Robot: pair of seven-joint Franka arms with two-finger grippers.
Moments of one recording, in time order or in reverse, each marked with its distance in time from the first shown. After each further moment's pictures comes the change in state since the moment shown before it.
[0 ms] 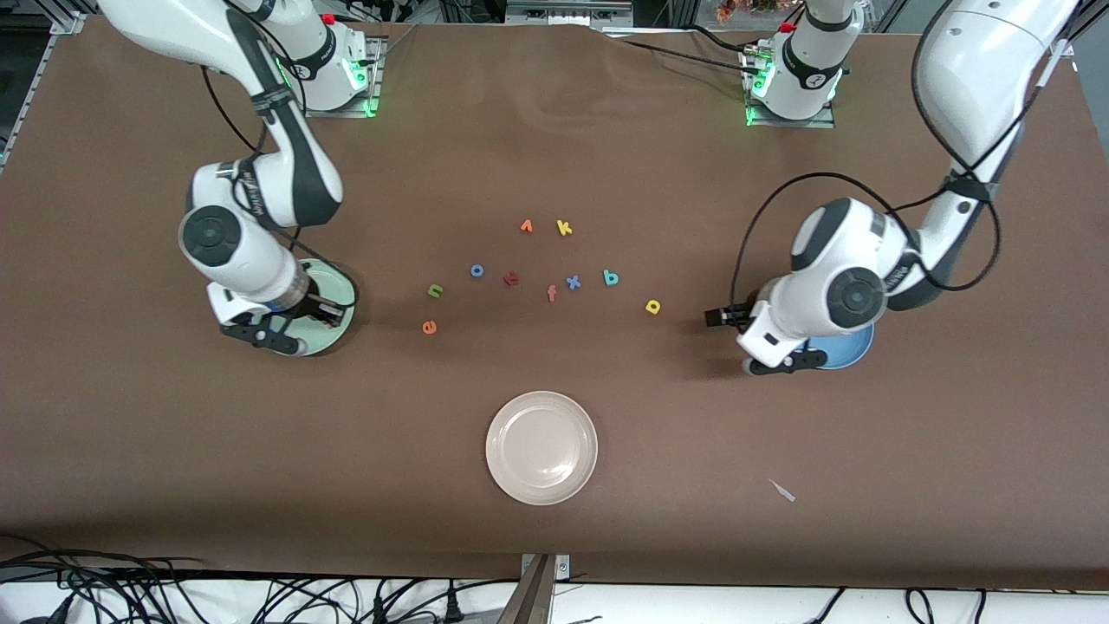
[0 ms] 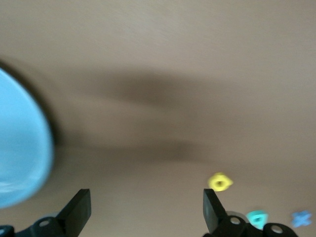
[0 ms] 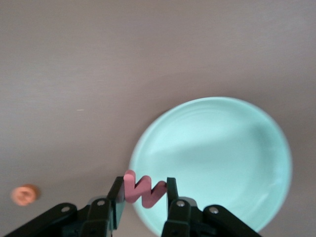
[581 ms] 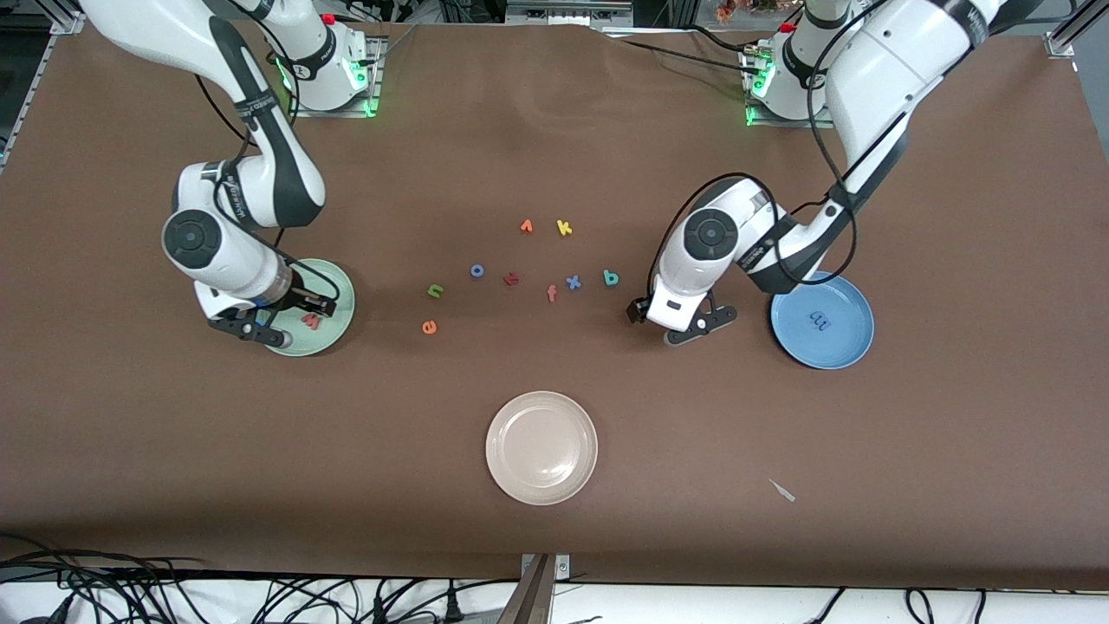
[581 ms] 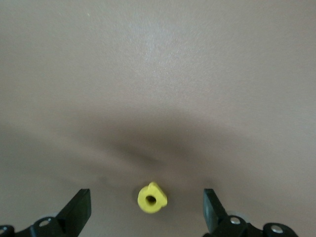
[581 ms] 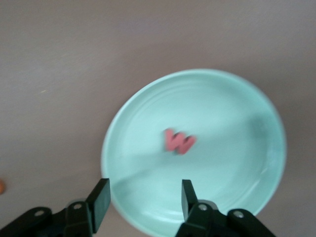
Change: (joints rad) left arm -0.175 0.103 0.010 -0.091 0.335 0.258 -0.595; right arm -0.039 0.001 0.067 -0.054 0.002 0.015 0.092
